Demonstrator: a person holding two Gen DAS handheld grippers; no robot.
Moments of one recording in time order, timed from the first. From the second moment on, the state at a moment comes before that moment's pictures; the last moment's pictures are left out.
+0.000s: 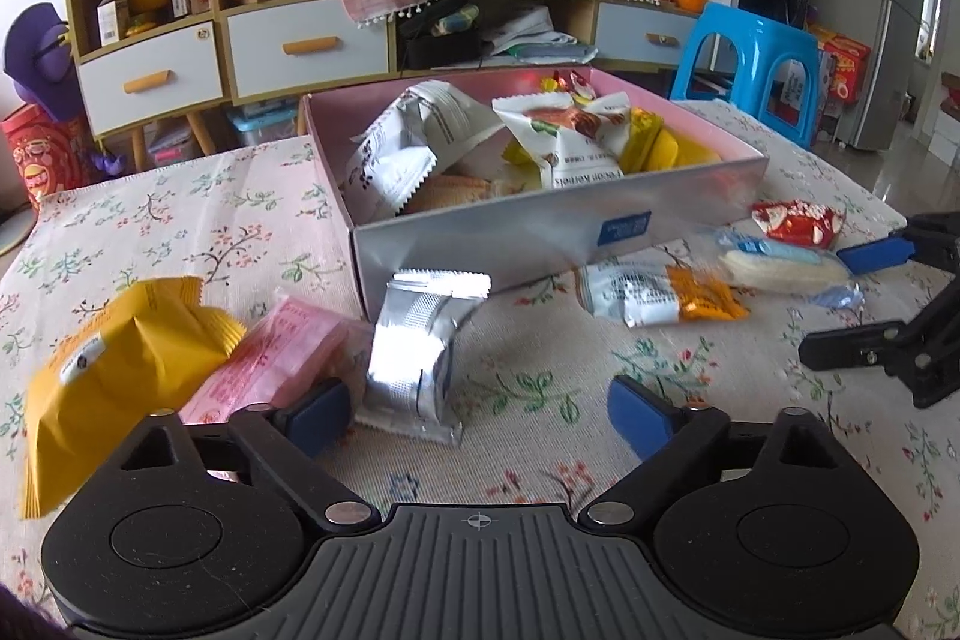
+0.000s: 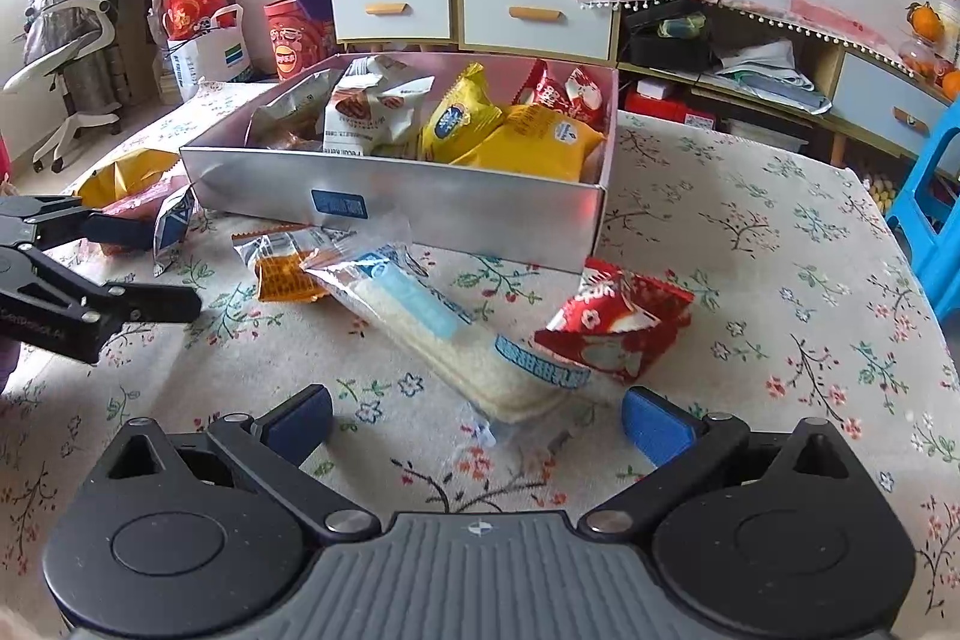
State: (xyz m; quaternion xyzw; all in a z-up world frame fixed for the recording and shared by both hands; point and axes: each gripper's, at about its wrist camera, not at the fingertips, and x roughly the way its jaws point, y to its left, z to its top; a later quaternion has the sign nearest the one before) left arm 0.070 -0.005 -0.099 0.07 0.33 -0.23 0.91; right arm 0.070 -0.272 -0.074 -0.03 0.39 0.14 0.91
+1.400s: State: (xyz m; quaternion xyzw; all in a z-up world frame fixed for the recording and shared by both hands) left arm 0.092 -0.015 -0.085 0.00 0.38 -0.17 0.91; right arm 0.087 -0.218 -0.060 -0.14 0.36 0.19 0.90
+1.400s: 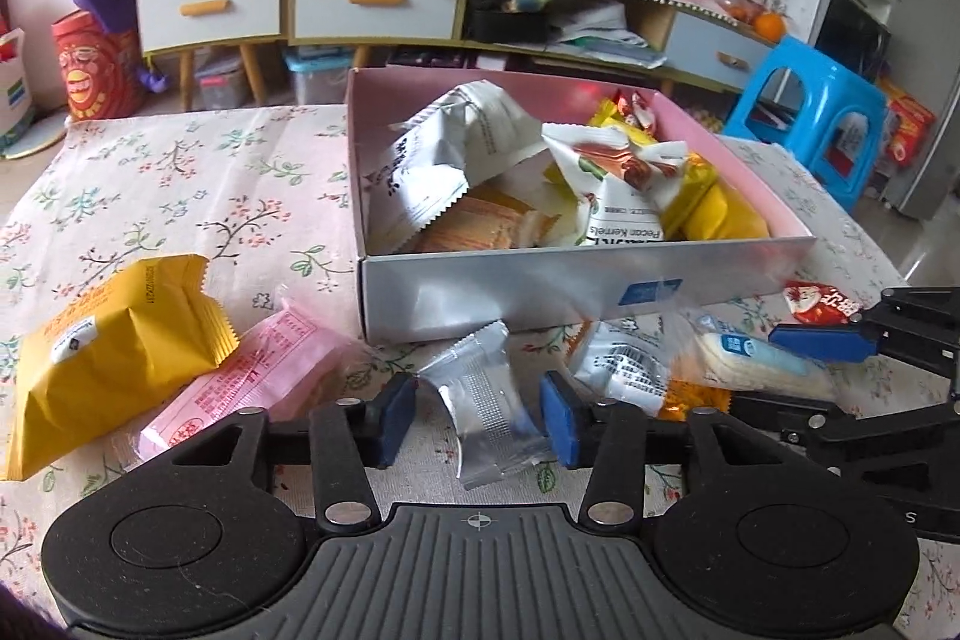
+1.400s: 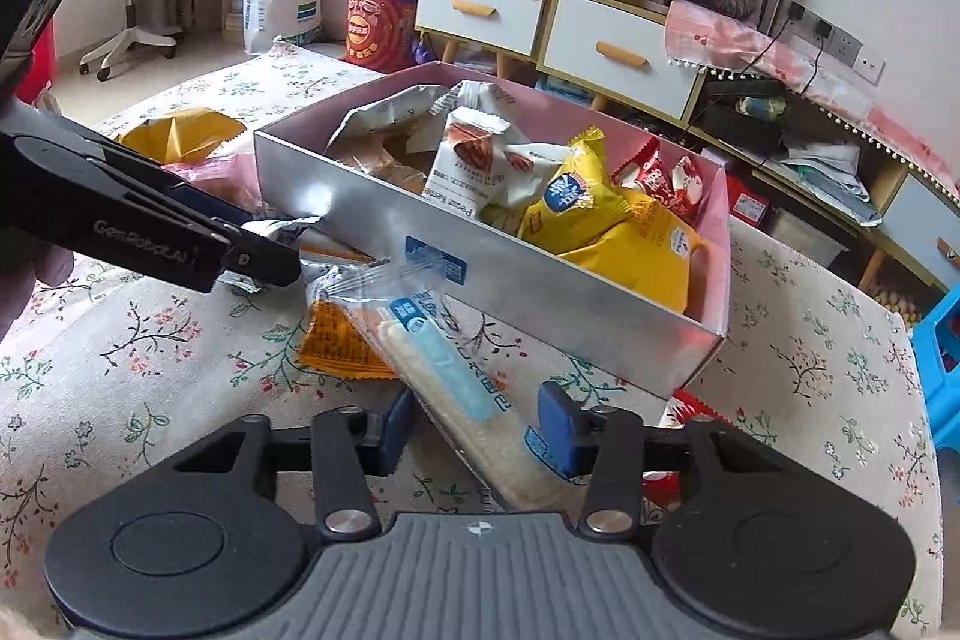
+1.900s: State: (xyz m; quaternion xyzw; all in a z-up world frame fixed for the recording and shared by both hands) left arm 0.082 -0.011 -0.080 -0.02 0.41 -0.17 0.89; right arm 0.085 -0.222 -0.045 -0.09 0.40 0.19 0.89
